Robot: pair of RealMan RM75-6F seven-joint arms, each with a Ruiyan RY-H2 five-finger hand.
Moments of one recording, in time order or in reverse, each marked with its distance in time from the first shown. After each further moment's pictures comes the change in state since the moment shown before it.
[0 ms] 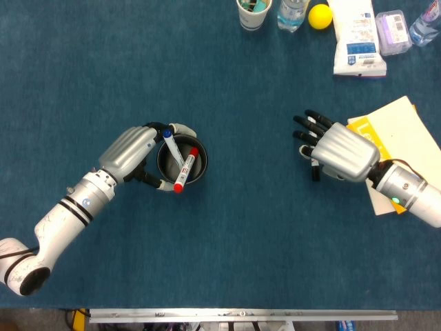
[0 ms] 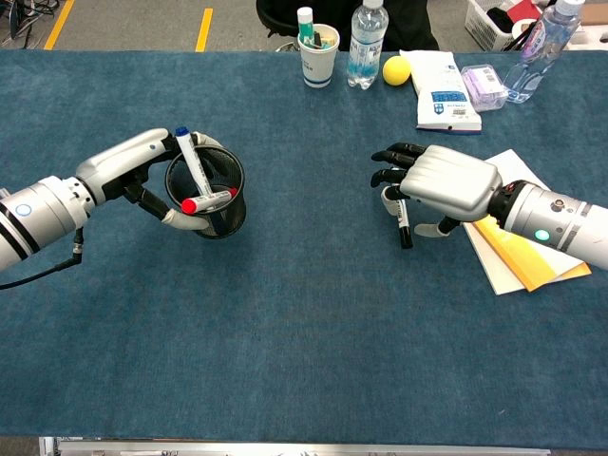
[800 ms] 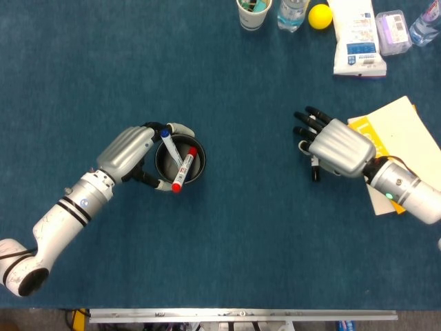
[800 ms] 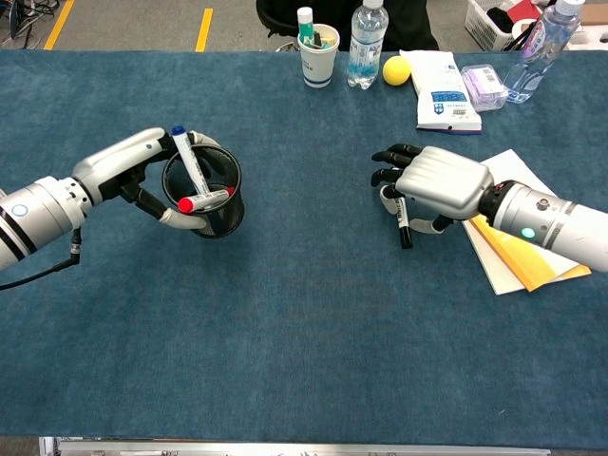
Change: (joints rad) left arm 0.005 0.001 0.003 0.003 0.005 0.010 -0.013; right arm 0.013 -0.040 0.007 0.036 0.051 -0.048 -0.016
